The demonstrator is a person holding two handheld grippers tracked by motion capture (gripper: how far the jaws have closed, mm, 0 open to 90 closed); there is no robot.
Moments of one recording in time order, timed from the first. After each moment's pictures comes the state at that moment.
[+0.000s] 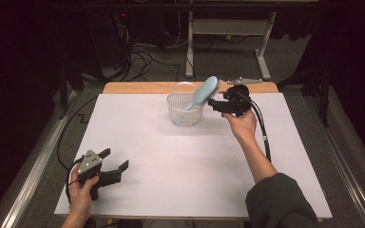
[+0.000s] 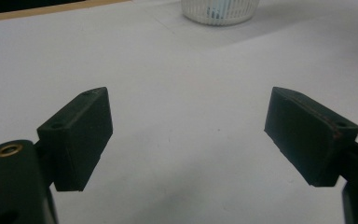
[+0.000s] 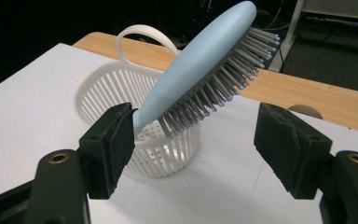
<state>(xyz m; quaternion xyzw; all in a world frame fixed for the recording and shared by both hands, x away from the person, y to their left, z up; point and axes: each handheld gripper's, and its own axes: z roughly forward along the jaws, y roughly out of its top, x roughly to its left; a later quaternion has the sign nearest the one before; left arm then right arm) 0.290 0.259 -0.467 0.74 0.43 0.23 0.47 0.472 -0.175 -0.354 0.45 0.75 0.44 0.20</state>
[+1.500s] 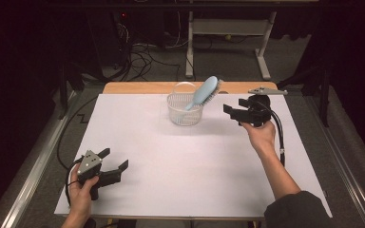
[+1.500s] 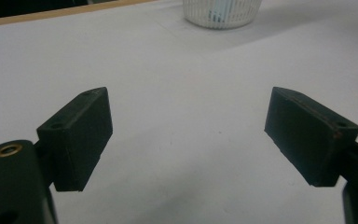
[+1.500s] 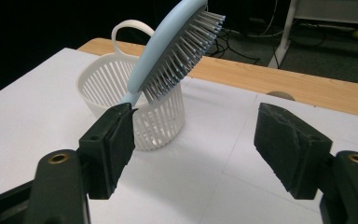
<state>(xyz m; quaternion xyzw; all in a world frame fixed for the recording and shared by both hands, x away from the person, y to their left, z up) 0.288 0.259 -0.467 0.74 0.43 0.23 0.47 0.436 -0.223 -0.355 0.45 0.73 0.47 0.20</state>
